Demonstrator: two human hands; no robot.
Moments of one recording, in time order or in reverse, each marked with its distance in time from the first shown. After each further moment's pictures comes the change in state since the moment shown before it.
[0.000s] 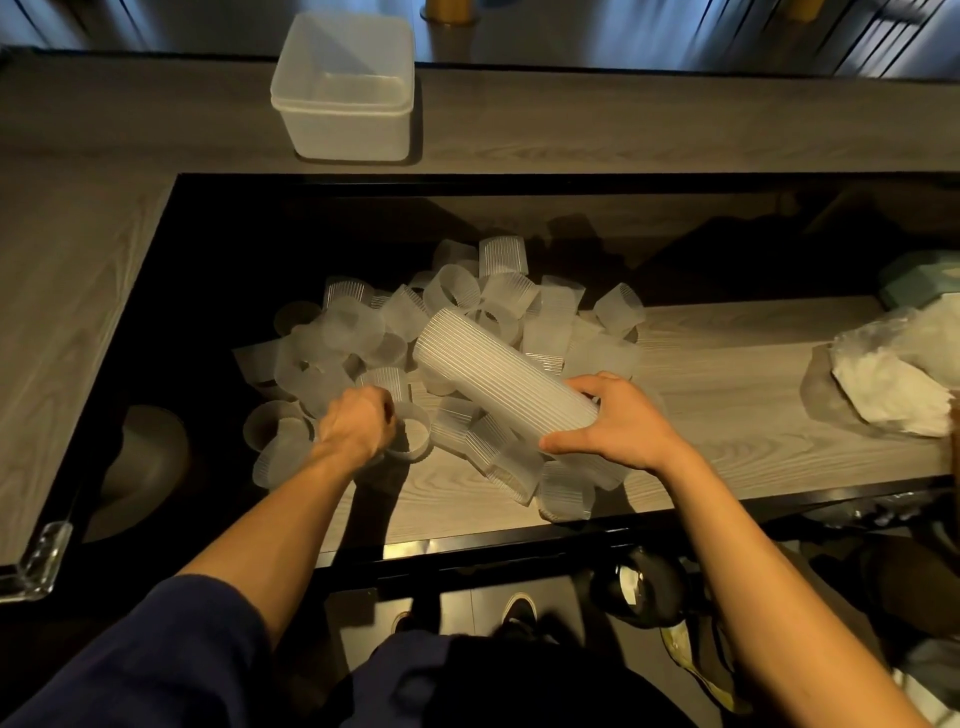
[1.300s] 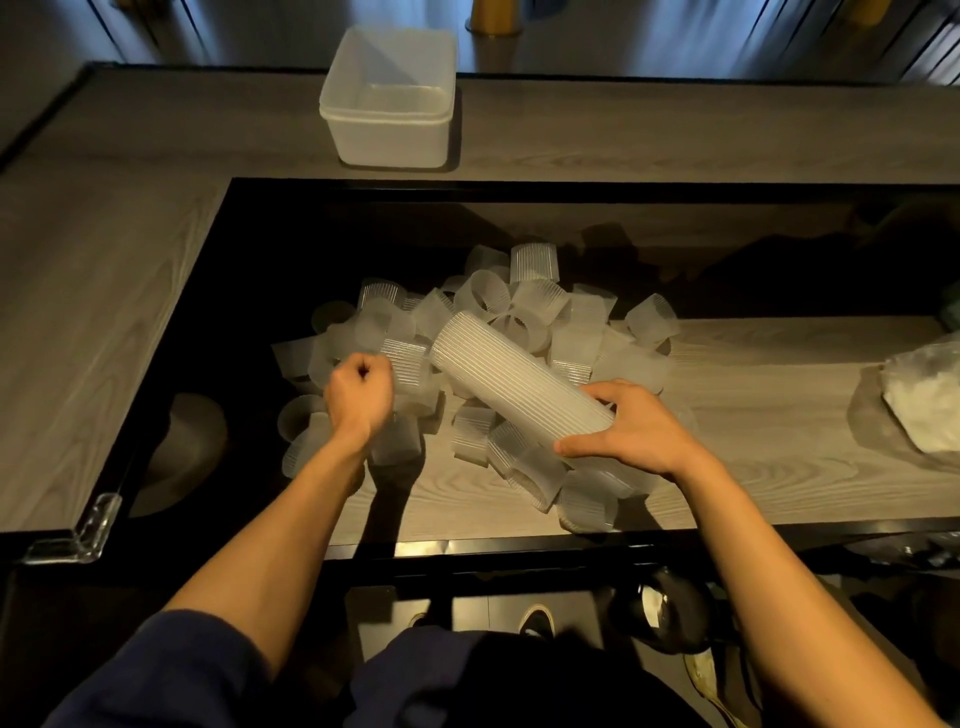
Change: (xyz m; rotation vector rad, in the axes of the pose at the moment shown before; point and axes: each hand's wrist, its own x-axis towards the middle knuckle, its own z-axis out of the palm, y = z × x) left_hand -0.019 0.015 -0.036 -0.891 0.462 -0.251; right_hand 0.013 0.006 0.003 0.079 -0.076 -0.019
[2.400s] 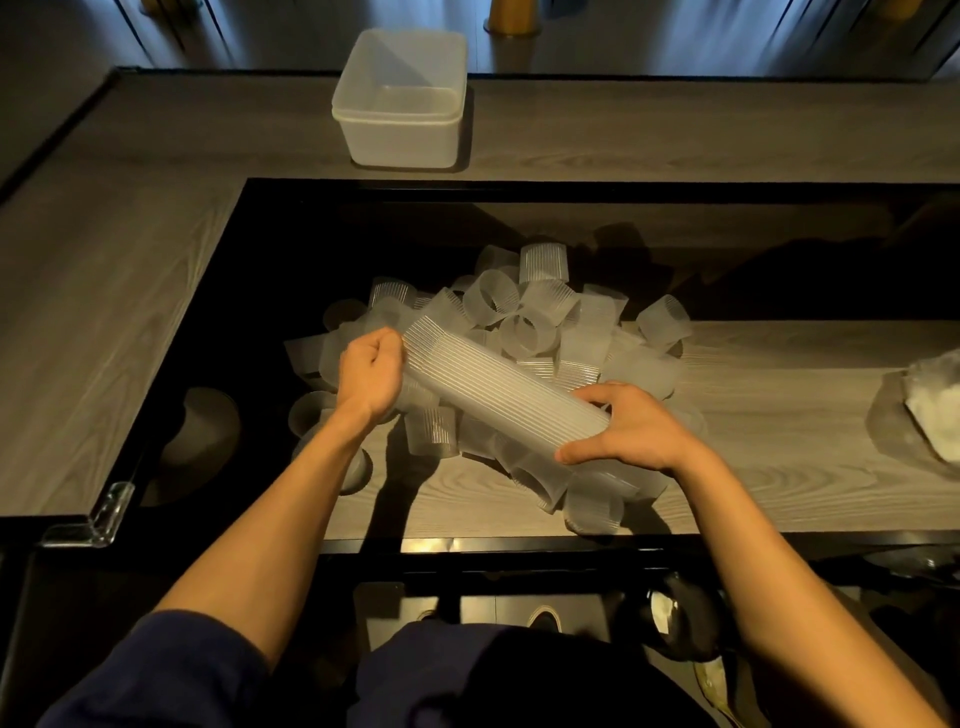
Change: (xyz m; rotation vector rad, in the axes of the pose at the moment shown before) left_hand 0.009 0.019 -0.008 0.059 -0.182 0.236; right_hand 0.009 -0.007 0.000 -0.028 -0.115 -0.024
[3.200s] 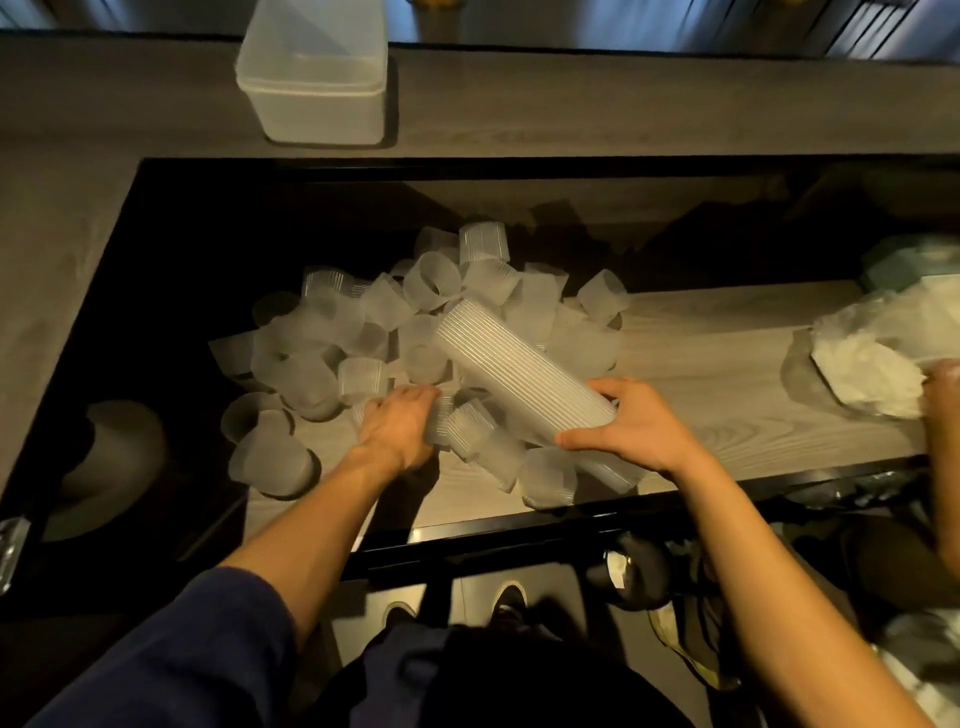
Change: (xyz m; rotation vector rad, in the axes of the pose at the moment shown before) left_hand -0.034 -0.030 0.082 0.826 -0.597 0.243; right_hand -0.053 0.021 -0.012 0.039 0.221 0.154
